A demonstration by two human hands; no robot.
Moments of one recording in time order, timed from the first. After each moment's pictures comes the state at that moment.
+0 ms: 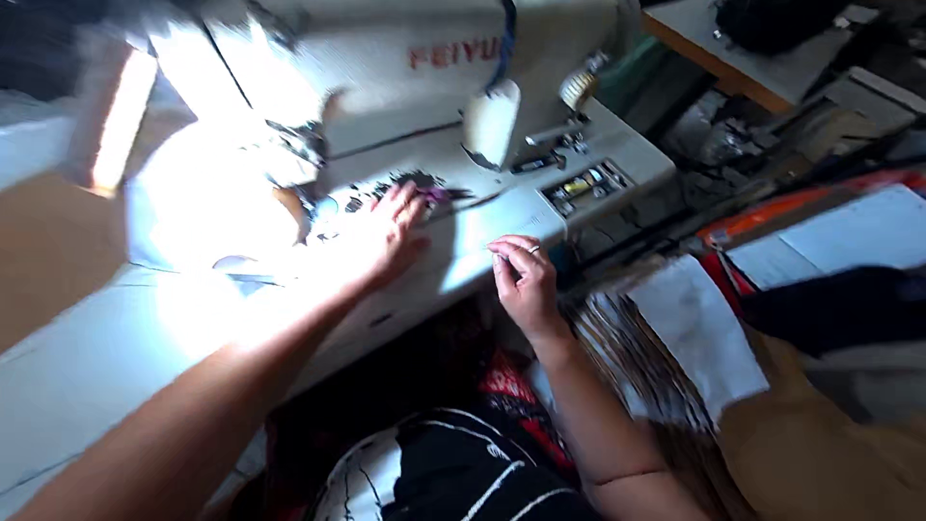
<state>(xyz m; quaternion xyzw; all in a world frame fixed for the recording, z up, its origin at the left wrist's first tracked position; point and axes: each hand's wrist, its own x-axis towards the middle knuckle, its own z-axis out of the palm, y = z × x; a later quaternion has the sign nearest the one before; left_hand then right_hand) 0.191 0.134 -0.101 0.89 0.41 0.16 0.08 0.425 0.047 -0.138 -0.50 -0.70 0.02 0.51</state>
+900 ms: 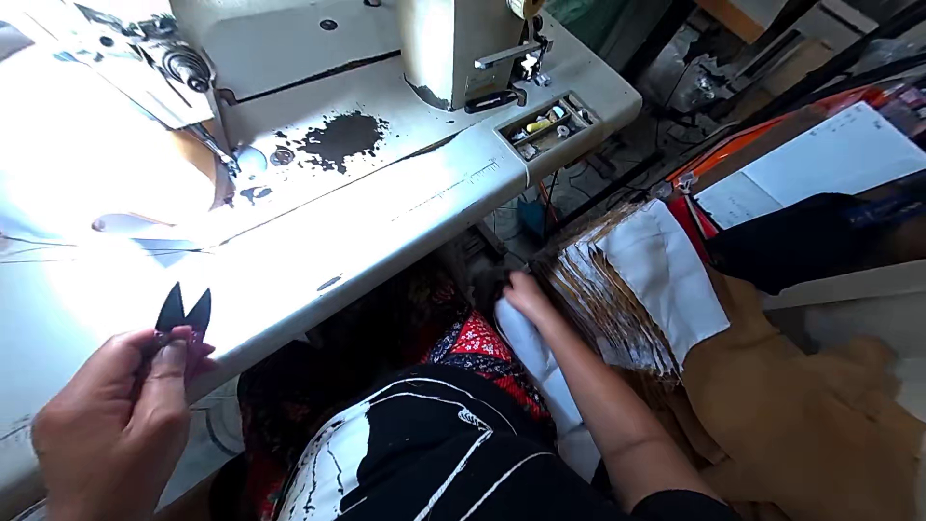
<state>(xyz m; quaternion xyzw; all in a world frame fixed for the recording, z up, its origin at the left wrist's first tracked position) 0.069 -0.053 -0.116 0.66 0.62 0.38 0.20 0.500 0.000 -0.223 -0.76 -0.51 0.39 0.08</state>
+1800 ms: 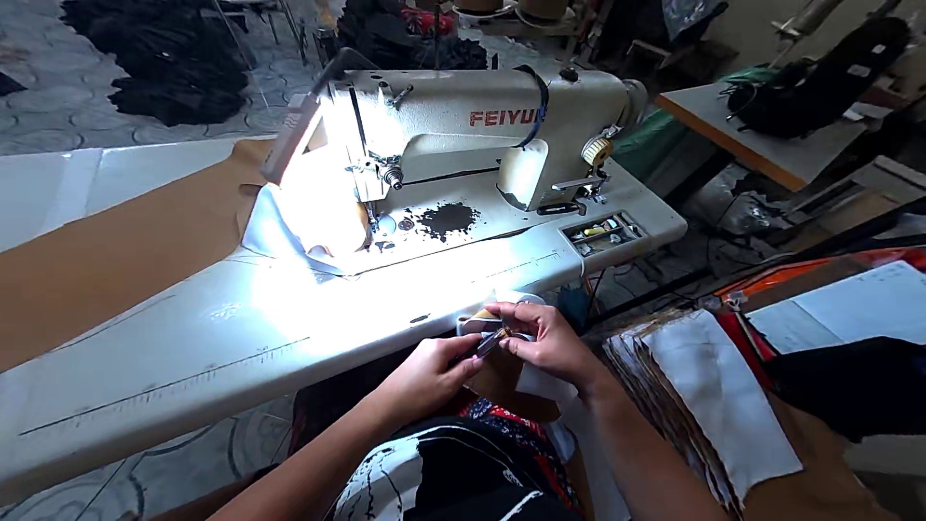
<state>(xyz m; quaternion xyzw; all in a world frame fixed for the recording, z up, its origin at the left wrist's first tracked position) 0.200 -0.018 -0.098 0.73 0.41 0.24 0.50 0.433 0.010 -0.098 -0.39 -0.72 0.46 0.34</state>
